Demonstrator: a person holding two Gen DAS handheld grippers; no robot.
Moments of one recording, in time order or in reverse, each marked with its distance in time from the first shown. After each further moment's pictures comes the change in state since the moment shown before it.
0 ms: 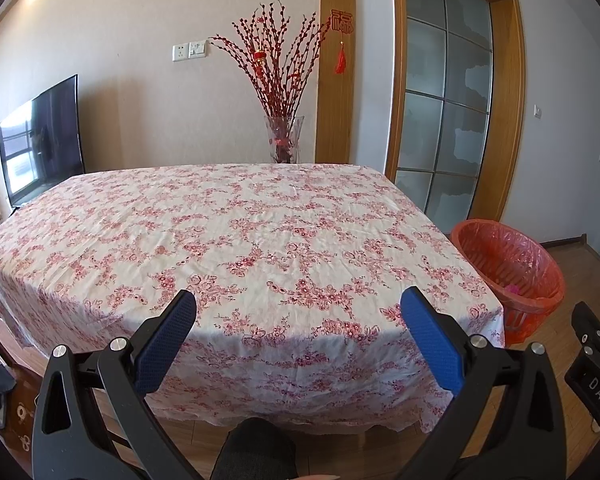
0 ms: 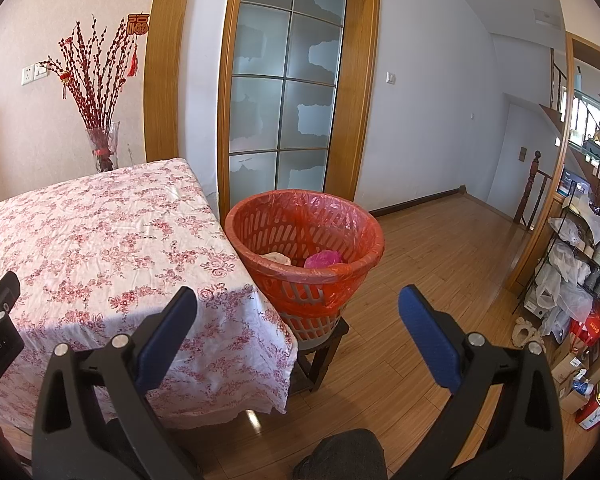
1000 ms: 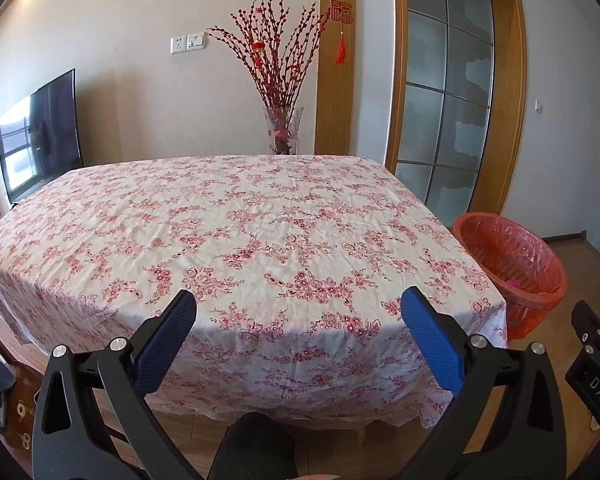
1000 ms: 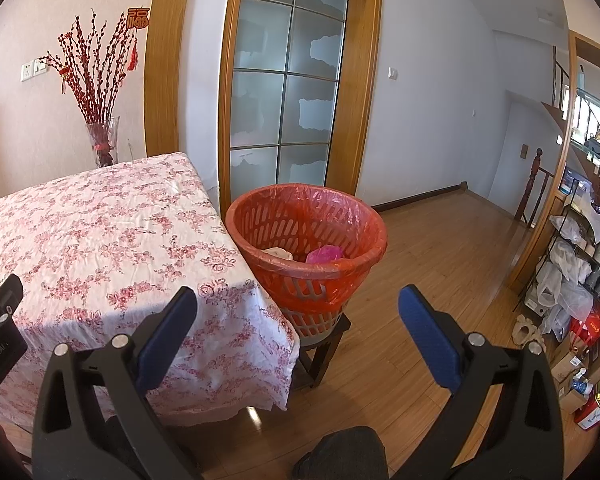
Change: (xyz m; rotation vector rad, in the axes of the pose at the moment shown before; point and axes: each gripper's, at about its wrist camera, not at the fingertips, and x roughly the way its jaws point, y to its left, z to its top) left arm 0.010 0.002 -0.002 0.004 0.030 -0.007; right arm 0.006 -0.003 -0.004 -0.005 0.016 0.007
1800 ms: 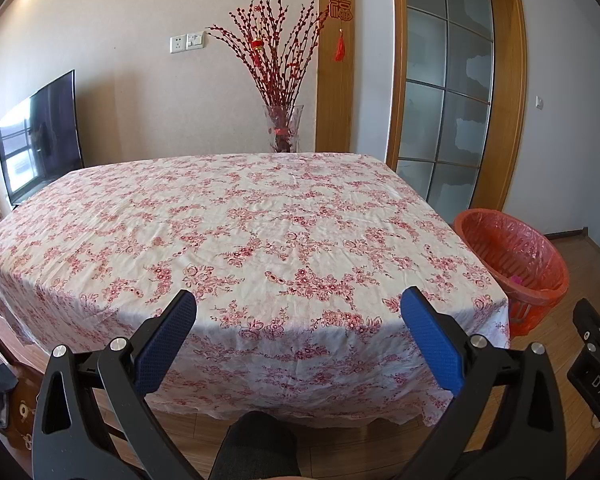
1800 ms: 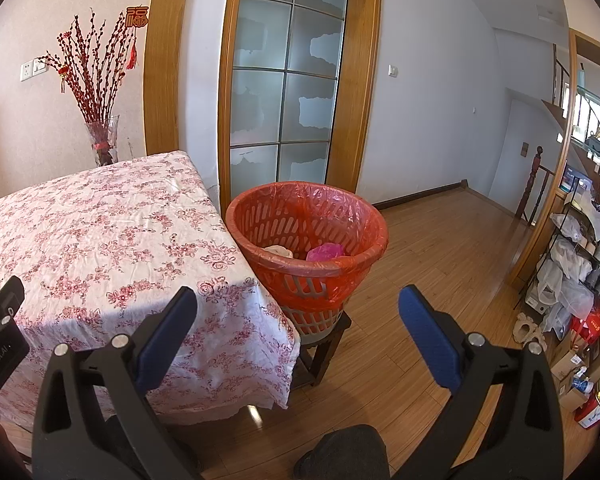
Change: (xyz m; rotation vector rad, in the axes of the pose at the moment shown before) left arm 0.001 0.001 -0.001 0.006 0.007 0.003; right arm 0.001 -0.003 -0.001 0.001 0.006 0.002
